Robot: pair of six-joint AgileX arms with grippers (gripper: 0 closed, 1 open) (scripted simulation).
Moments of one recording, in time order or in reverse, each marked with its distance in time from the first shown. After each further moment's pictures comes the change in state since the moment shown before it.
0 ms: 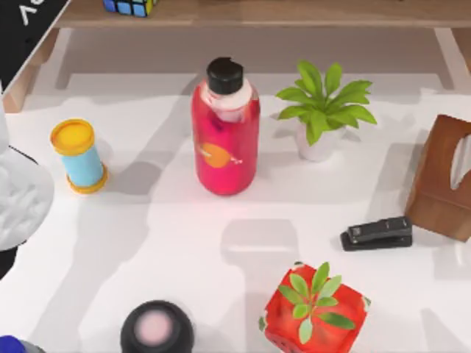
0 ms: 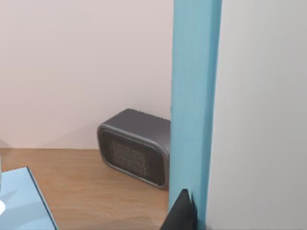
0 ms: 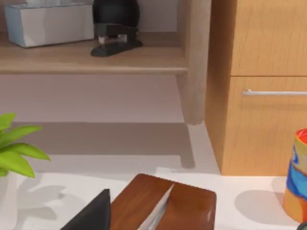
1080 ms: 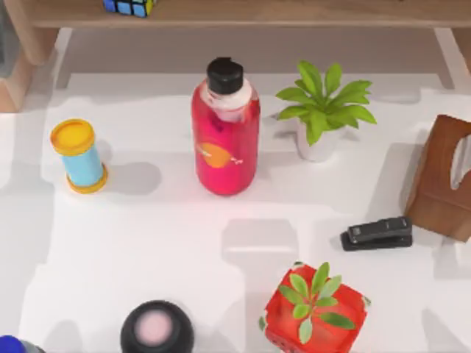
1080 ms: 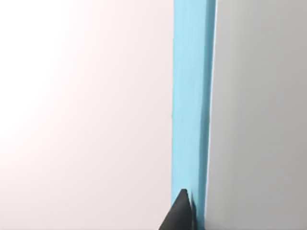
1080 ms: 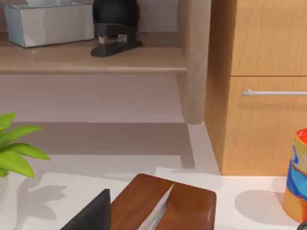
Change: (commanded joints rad) left arm 0.734 -0.336 -0.592 0.383 0.256 0.582; right arm 0.000 0.000 0.000 0.000 0.000 0.000
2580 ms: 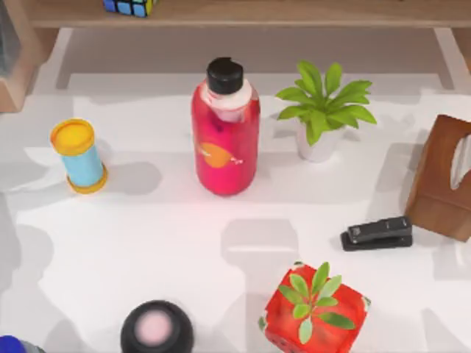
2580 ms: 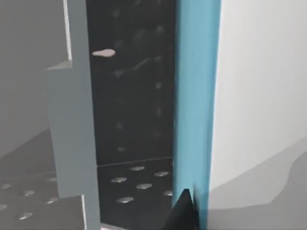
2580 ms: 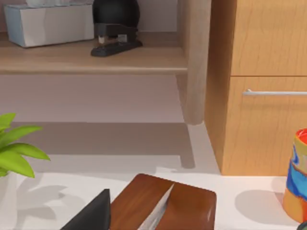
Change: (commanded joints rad) left arm 0.360 -0.032 -1.103 0.603 0.821 1.148; right arm 0.000 0.000 0.000 0.000 0.000 0.000
